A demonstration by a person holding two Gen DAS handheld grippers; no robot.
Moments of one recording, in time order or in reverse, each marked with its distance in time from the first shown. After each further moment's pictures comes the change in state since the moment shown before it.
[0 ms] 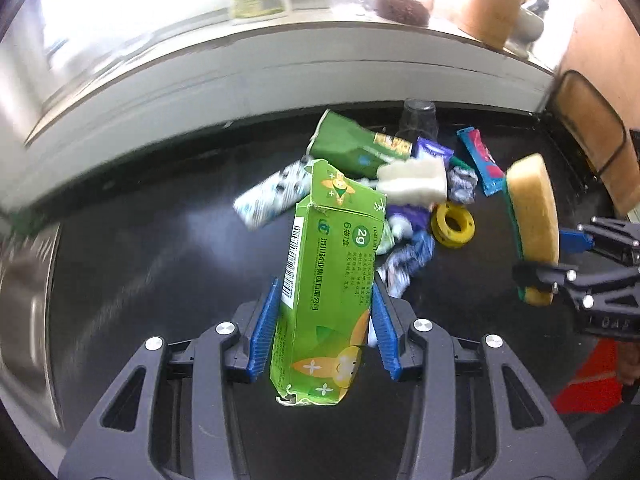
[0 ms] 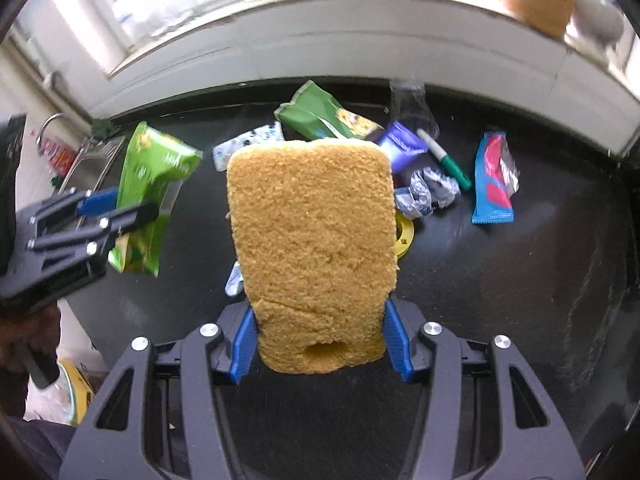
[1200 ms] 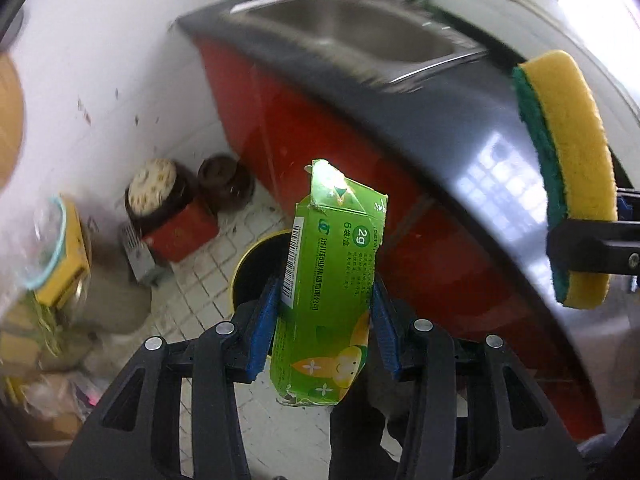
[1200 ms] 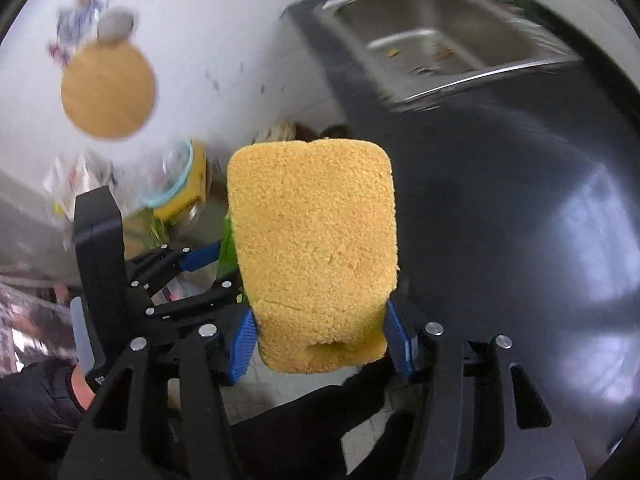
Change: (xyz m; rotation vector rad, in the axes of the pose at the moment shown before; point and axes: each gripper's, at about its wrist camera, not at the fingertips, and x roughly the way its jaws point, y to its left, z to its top) left arm -0.119 0.280 -0.434 -0.953 0.033 0.462; right arm 0.128 0.541 -0.110 -0.883 0.395 0.540
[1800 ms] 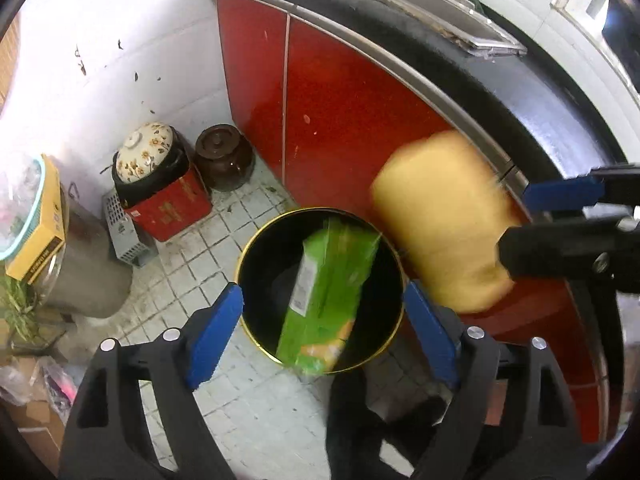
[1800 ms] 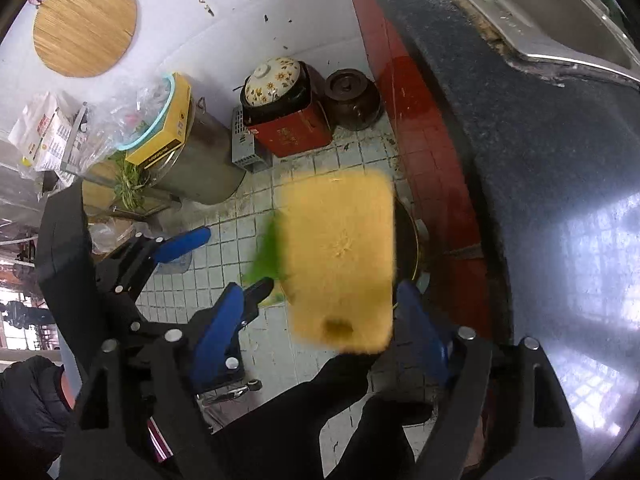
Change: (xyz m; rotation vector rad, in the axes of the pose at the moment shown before) left arm 0.066 0.064 -0.010 -0.056 0.032 -0.051; right arm 0.094 0.020 0.034 -0.058 0.164 -0.045
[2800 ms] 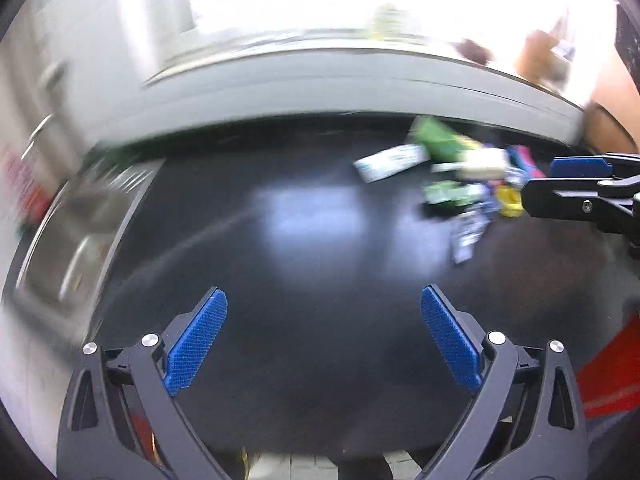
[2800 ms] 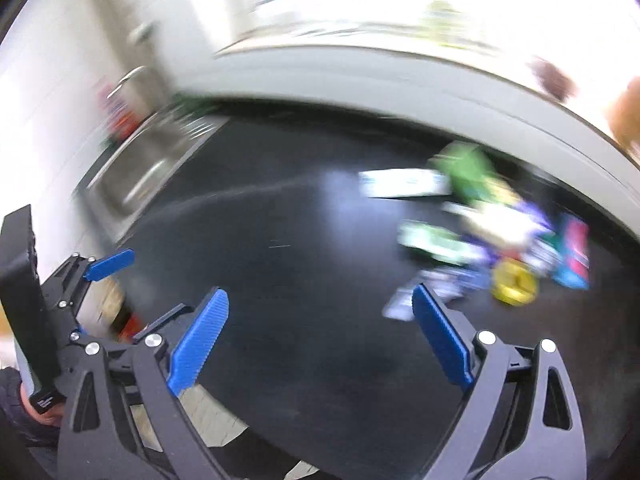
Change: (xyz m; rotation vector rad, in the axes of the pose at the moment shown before) left arm -0.150 -0.432 -0.002 0.896 -0.222 -0.374; right arm -0.336 -0.198 -0.384 0.889 -0.597 -0.524
